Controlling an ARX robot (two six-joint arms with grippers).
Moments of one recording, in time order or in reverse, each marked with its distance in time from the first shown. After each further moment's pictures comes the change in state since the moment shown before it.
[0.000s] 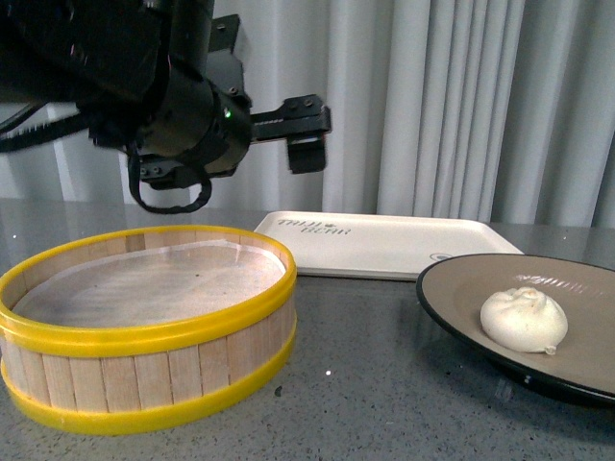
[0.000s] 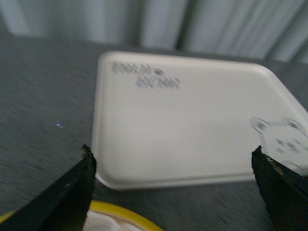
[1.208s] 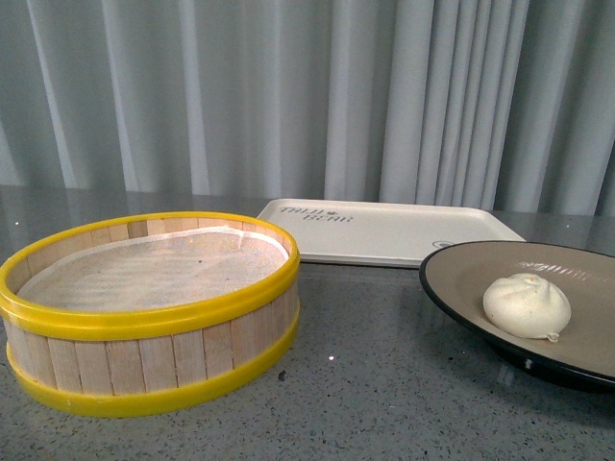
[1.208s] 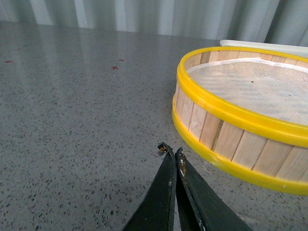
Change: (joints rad) left arm 0.370 -0.965 -1.319 0.525 0.159 0.163; right arm 0.000 0.000 0.000 0.000 0.000 0.000
